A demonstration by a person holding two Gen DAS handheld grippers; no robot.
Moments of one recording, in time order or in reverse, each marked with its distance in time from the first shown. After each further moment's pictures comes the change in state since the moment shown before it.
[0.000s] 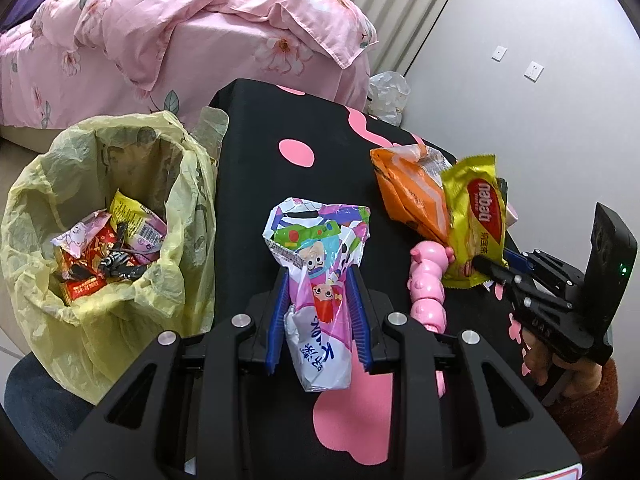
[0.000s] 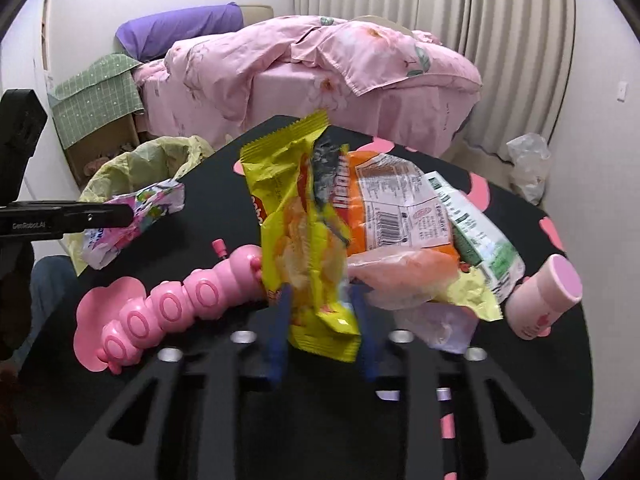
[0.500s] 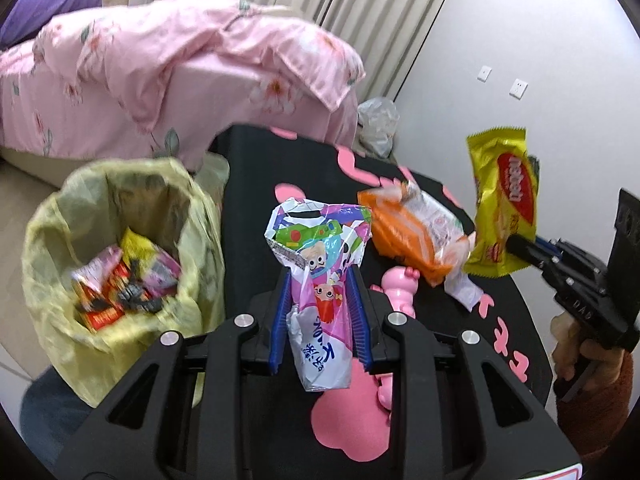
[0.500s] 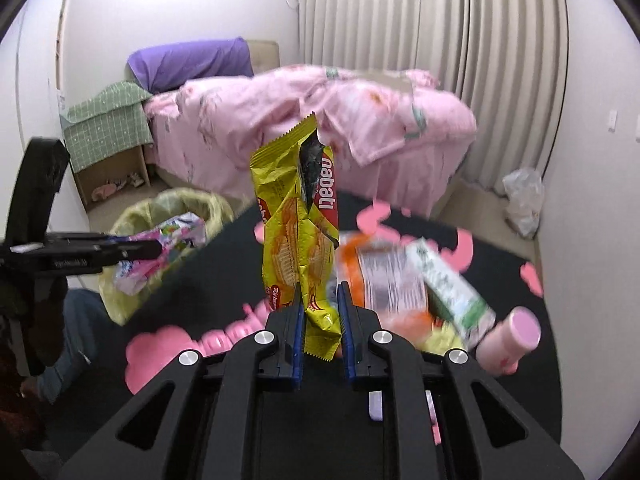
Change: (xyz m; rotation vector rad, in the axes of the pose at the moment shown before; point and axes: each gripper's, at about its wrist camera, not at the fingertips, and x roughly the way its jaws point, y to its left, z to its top) left arm -0.040 -0.005 0.019 0.039 -0.120 -0.006; right arm -0.068 0.013 0.042 -0.018 -0.147 0.016
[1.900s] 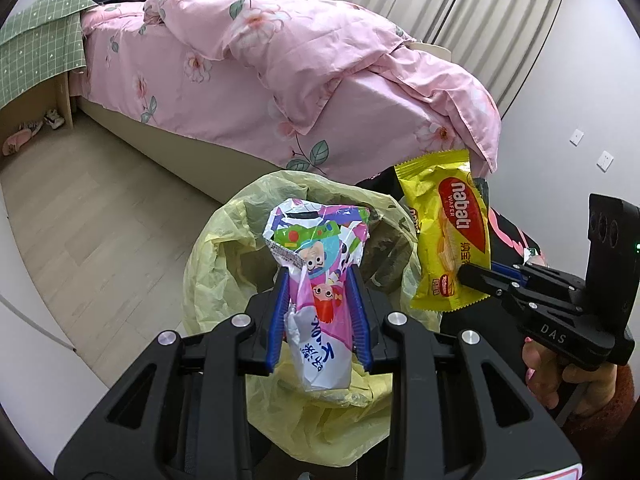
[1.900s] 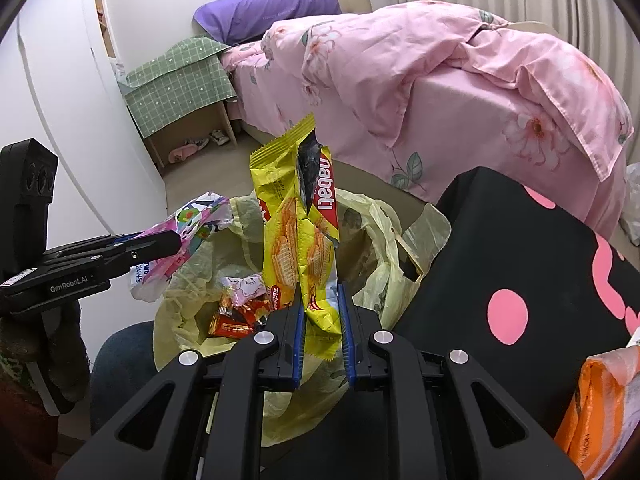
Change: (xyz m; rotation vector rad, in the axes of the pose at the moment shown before) left arm -0.029 0.184 0.010 -0.222 -0.042 0.237; right arm 0.198 0.161 0.071 -0.042 0.219 0.360
